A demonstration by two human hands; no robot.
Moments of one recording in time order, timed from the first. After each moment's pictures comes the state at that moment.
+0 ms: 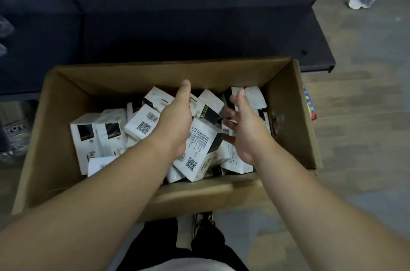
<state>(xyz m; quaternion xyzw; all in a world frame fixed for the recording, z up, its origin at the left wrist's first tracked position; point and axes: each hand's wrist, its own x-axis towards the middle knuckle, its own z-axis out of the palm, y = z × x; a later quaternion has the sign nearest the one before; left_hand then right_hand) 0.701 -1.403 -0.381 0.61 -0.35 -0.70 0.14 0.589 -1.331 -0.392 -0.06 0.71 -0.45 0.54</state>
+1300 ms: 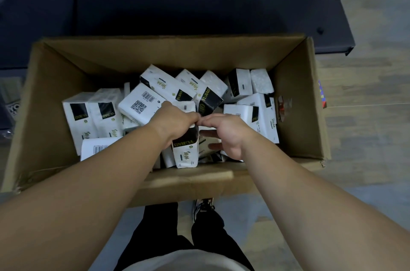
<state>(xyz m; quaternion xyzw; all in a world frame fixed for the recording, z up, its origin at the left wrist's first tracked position) 0.714 -1.399 -0.455 0.67 -0.51 -0.53 -0.03 0.596 -1.324 -0.462 -0.10 0.68 -0.31 0.65</state>
